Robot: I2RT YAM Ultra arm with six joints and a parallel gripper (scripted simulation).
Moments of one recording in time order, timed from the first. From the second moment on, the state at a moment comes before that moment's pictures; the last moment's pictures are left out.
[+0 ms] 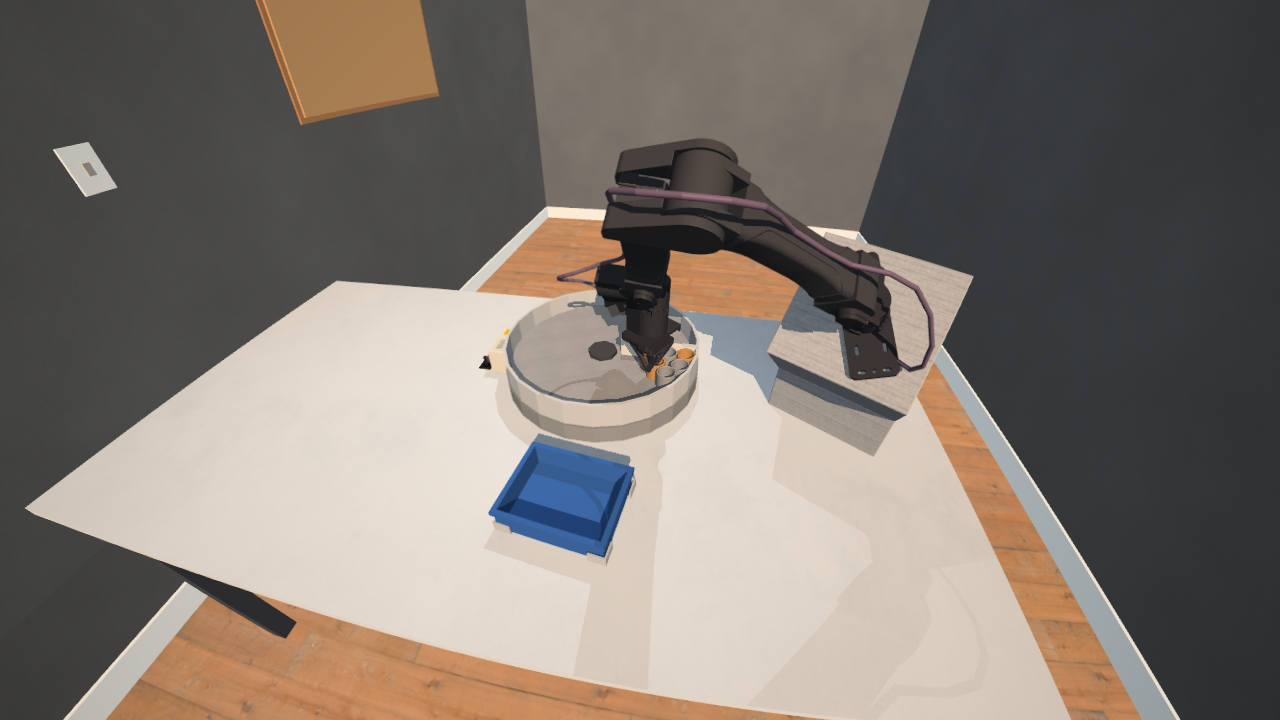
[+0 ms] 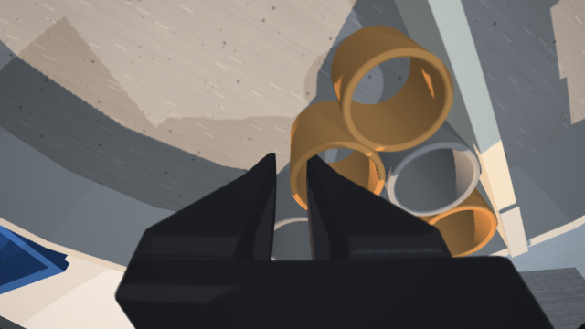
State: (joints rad) arm -0.27 2.13 0.98 -0.11 -0.76 0.47
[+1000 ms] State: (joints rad) arm -0.26 2.15 0.98 -0.09 -0.76 0.47
